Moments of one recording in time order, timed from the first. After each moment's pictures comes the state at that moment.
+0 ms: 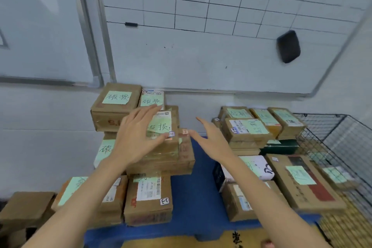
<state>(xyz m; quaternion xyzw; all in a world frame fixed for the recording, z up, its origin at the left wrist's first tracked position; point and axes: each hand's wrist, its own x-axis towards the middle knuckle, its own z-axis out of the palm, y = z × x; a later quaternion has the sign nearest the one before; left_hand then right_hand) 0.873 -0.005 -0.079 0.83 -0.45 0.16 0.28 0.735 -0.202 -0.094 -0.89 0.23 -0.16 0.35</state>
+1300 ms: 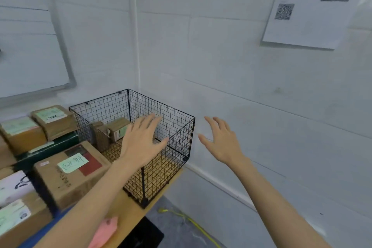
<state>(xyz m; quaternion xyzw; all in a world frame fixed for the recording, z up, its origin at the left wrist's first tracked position) 0.295 -0.367 -0.064 0.63 -0.74 0.07 0.21 0.046 -0.387 -0.062 -0.75 0.62 -0.23 0.02</state>
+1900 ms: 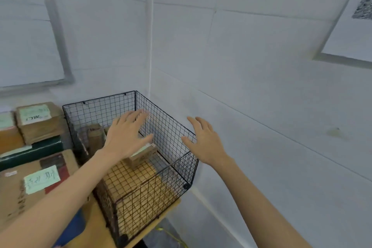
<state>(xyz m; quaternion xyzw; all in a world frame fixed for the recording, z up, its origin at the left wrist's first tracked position) 0.322 -0.536 -0.083 0.71 -0.68 0.08 0.15 0.075 -0.580 -0.071 -0.84 0.50 -0.20 0.06</state>
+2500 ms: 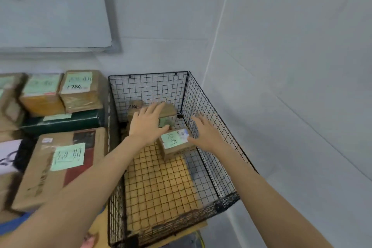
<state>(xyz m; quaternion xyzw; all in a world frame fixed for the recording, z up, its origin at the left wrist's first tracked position) 0.411 -0.654 -0.177 0.84 -0.52 -0.01 0.15 0.231 -0.779 -0.181 -0.91 0.37 0.00 0.18</state>
